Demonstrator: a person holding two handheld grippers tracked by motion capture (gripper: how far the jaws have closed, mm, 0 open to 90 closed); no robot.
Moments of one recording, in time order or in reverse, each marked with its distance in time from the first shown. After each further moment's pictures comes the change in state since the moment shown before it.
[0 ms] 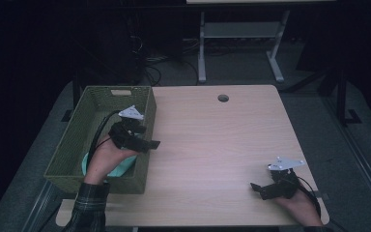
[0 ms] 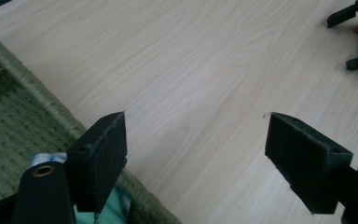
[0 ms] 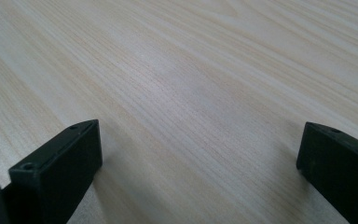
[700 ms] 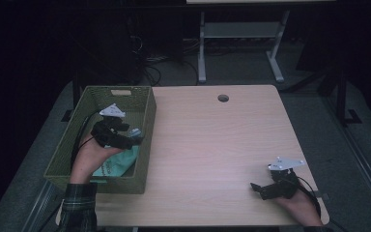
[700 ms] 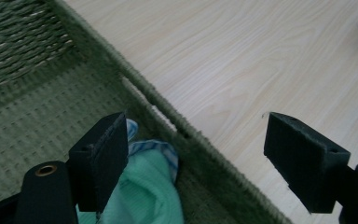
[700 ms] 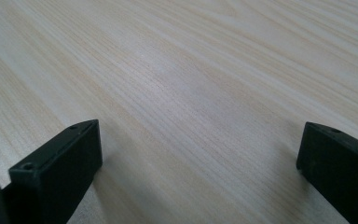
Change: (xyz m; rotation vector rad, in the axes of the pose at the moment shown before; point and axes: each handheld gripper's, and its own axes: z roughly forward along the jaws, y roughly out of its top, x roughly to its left) left arm 0.029 -0.020 -0.024 -0.013 0.093 -0.042; right arm 0.000 0.000 0.000 0.000 0.001 -0.001
